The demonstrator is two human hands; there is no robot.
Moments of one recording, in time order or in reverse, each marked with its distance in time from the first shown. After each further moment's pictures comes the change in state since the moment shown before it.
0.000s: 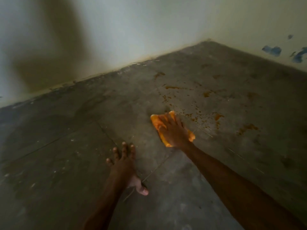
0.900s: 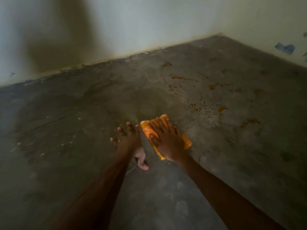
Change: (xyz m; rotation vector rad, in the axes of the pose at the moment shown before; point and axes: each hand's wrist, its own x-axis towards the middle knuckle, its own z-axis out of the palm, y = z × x) left_hand -0.003 0.022 -0.010 0.019 -0.025 -0.114; right_hand -0.099 -0.040 0.021 -0.077 0.000 -0.208
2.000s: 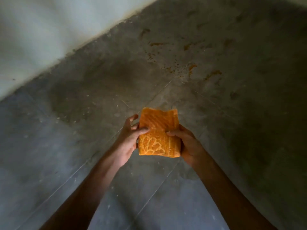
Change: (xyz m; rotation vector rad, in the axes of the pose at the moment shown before) left_hand -0.276 0.044 -0.035 -1.422 -0.194 0.028; right_hand -0.279 -0.035 -0.196 1.905 -0.170 0.769
